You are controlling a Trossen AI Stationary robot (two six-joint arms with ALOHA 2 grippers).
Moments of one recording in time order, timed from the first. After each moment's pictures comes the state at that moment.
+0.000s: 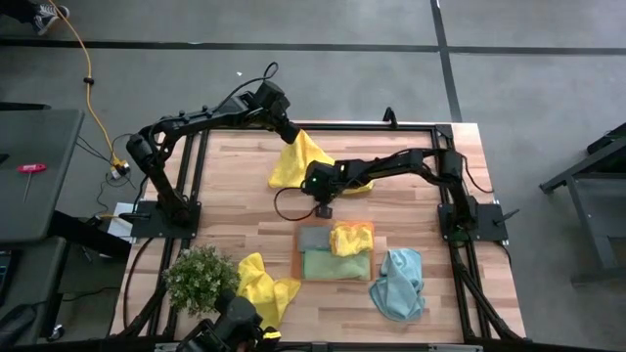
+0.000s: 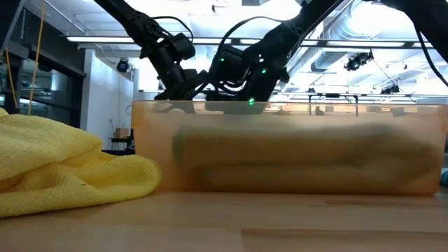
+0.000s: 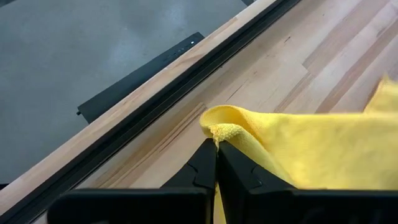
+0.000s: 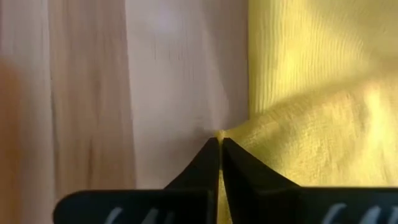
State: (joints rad) left arm 0.85 1.74 1.29 -0.46 0.04 -0.14; right arm -0.20 2.08 1.36 -0.38 -0.03 -0.11
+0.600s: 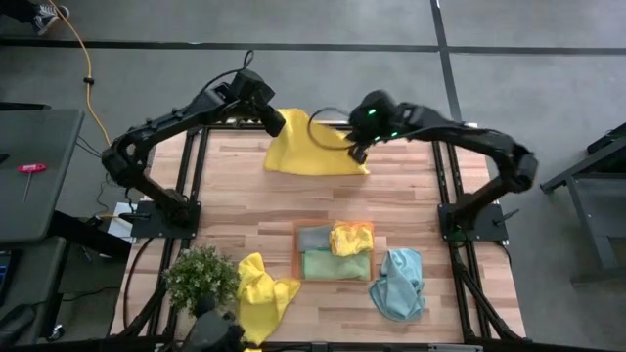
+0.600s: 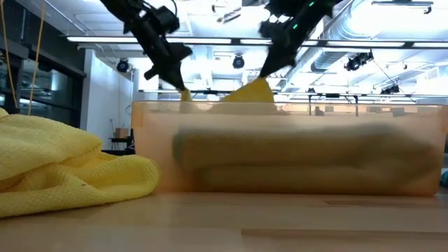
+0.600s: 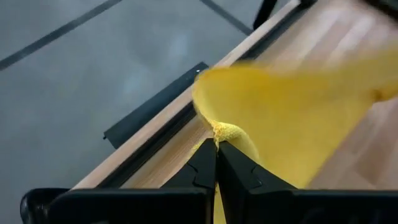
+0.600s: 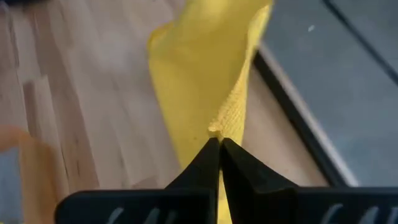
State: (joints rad) left arm 0.88 1.52 1.29 -0.57 0.04 -0.04; right arm -0.49 1.51 1.36 -0.66 -0.07 -0.08
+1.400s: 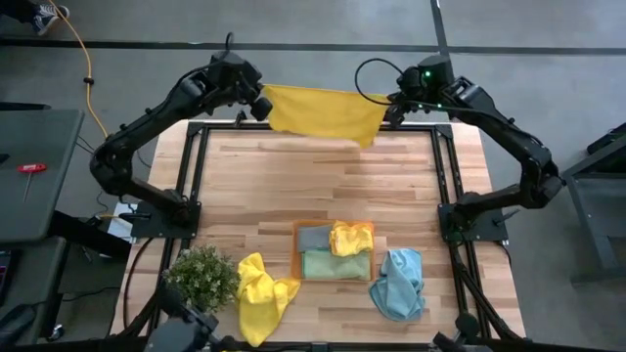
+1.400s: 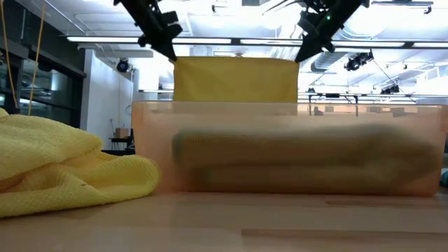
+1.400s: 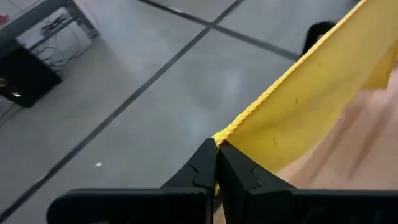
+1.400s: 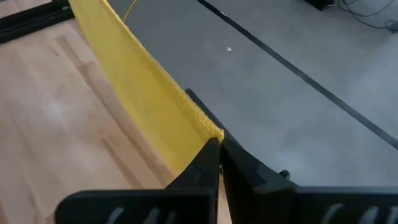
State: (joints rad) left arm 0.92 1.42 1.43 -0.63 -0.15 0.23; right arm -0.87 1.30 1.36 -0.71 -0.09 -0.16
